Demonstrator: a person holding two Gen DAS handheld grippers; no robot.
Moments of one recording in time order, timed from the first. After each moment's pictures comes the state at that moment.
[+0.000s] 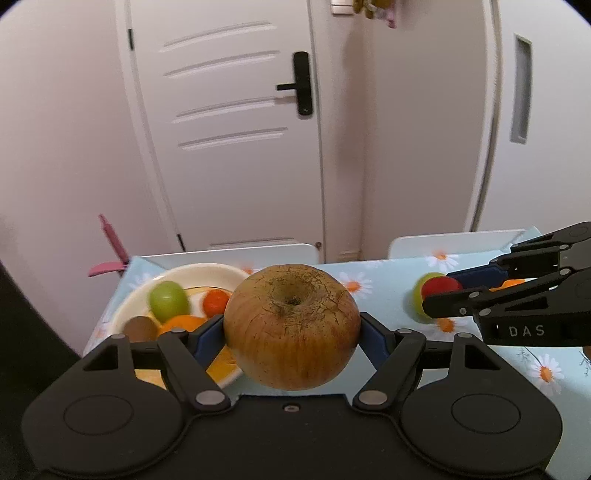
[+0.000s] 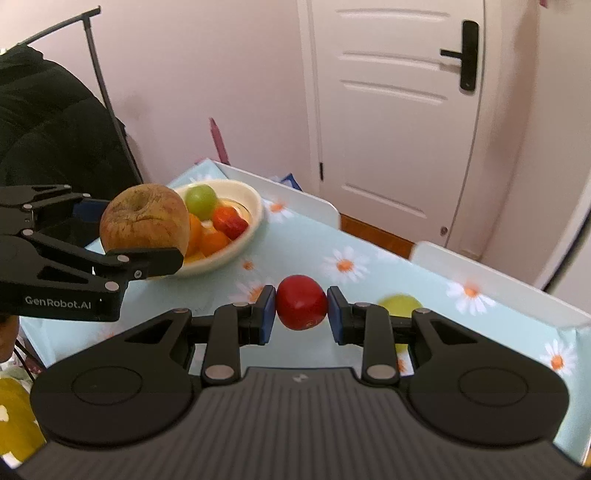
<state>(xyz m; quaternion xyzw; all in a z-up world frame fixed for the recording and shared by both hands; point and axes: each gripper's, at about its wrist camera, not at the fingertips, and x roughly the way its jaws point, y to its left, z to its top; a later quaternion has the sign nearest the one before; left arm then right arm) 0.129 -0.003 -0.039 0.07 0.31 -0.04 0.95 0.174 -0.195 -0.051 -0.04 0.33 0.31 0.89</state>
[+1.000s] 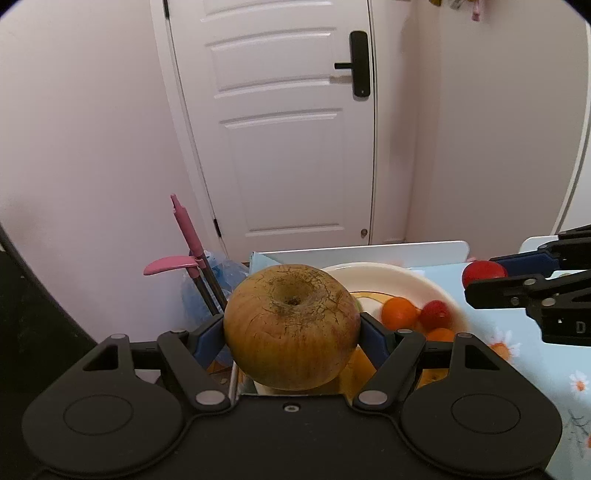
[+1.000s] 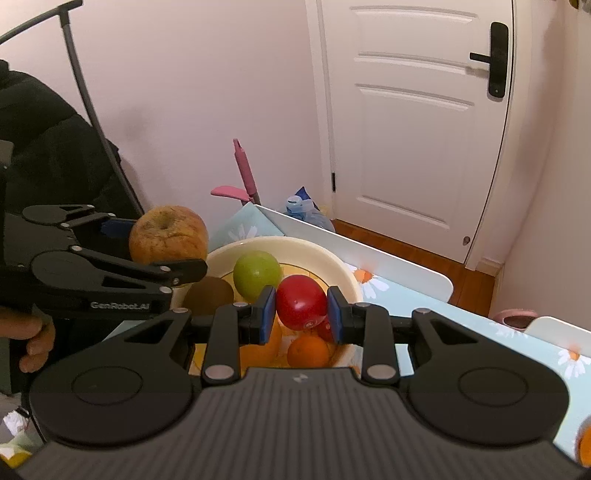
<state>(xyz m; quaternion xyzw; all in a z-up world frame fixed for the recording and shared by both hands) 0.214 0.164 -0.056 0.07 0.34 -0.03 0.94 0.225 -0.025 -0.038 -0.02 0.34 0.28 0.90</state>
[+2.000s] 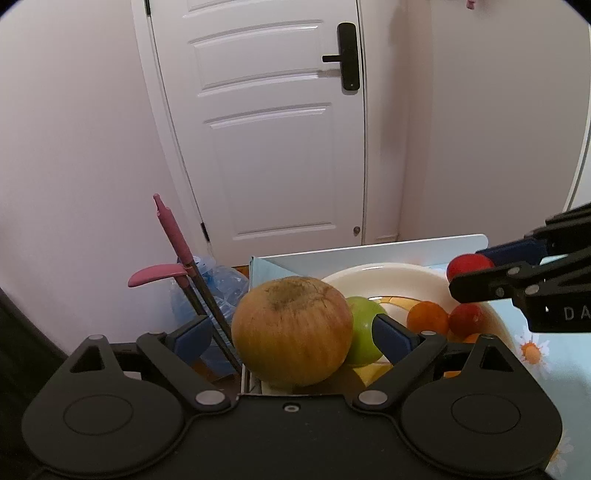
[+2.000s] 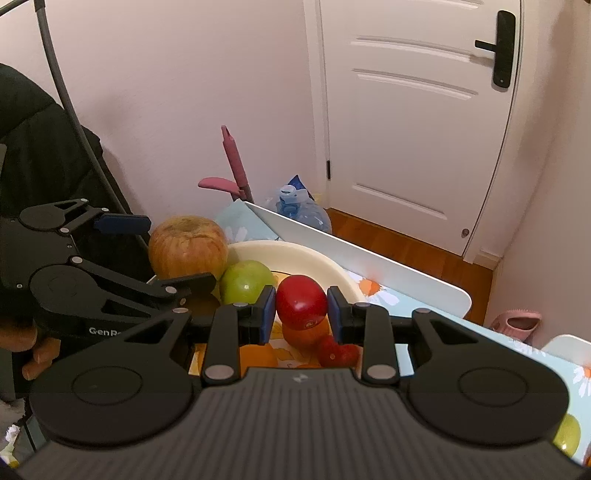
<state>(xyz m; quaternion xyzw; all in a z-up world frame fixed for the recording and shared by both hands) 0.245 0.178 -0.074 0.09 0.34 -0.05 0.93 0.260 0.003 -0.052 -0.04 0.36 0.28 0.89</state>
